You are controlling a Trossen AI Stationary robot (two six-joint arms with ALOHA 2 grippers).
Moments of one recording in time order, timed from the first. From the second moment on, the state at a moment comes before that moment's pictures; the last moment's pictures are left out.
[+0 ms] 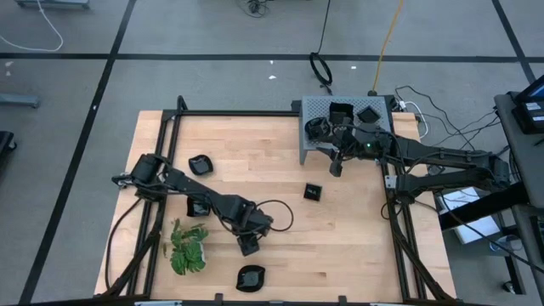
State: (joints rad) left arm -0.31 1.96 1.26 -0.69 0.21 -0.74; right arm -0.25 0.96 0.77 -0.22 0.10 -0.10
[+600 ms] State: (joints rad) left arm -0.20 1.96 1.44 -0.56 0.07 -0.59; right arm -0.25 0.96 0.77 -0.22 0.10 -0.09
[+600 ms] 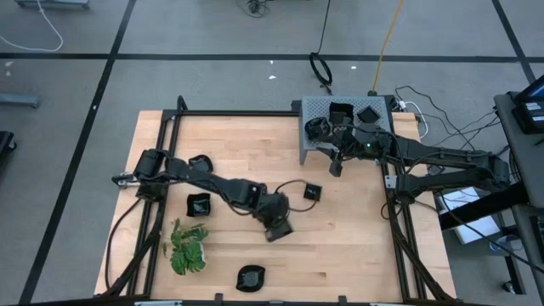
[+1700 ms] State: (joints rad) left arm -0.06 2.11 1.45 -0.29 0.06 -0.72; right arm -0.25 0.96 0.77 -0.23 0.10 -0.09
